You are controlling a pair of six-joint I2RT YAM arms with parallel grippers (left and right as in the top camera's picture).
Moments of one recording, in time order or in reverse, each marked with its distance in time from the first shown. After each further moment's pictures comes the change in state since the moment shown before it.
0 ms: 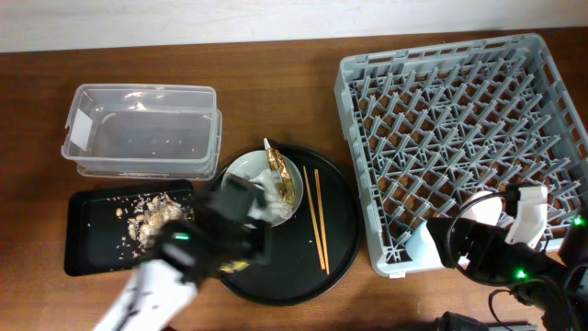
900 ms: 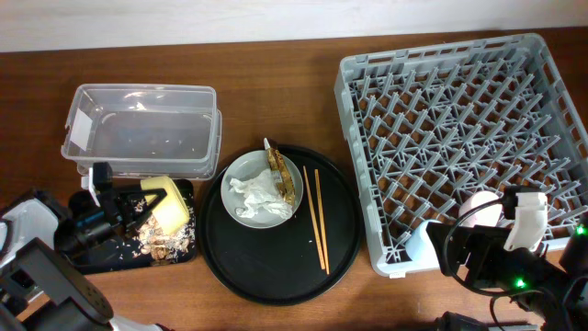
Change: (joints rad) left arm 1.336 0.592 0.121 -0.610 1.265 1.316; right arm 0.000 -0.033 0.000 0.014 0.000 -0.094
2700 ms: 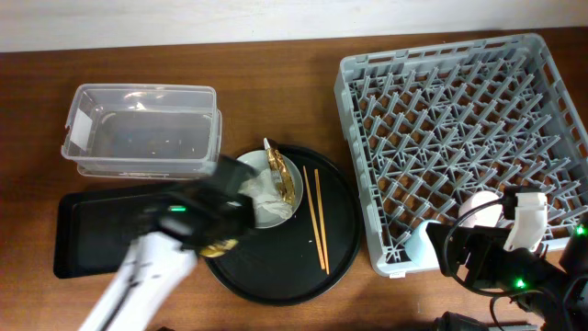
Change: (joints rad) left arm -1.097 -0.527 -0.008 0.520 -1.310 -1.314; right arm 0.000 0.000 0.001 -0.004 0.000 0.000
